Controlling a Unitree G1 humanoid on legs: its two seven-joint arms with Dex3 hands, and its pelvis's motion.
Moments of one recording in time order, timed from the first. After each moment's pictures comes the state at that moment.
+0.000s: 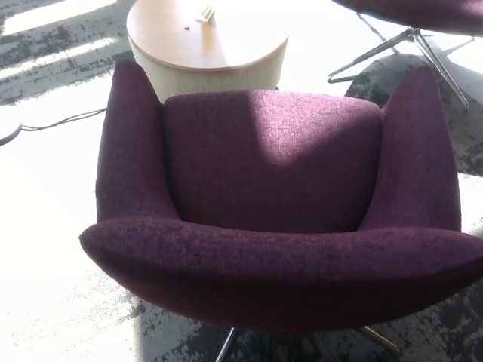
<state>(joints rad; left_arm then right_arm) -0.06 0.25 0.32 1.18 -0.13 -0.12 -0.41 0.01 -0.08 -0.07 1.11 -0.05 -0.32 0.18</state>
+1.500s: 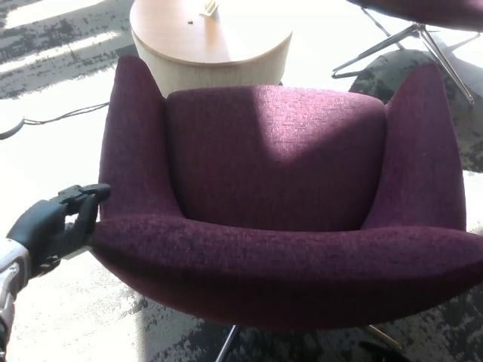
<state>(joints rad) -0.65 0.45 0.00 1.22 -0.04 -0.16 -0.51 -0.08 -0.09 -0.11 1.09 0.01 -0.43 0.26</state>
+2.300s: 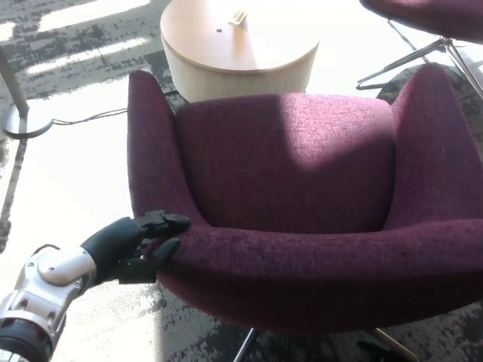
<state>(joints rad) -0.56 0.37 -0.30 0.98 0.05 -0.19 -0.52 -0.08 -0.08 -0.11 1.10 0.03 -0.44 0.25</state>
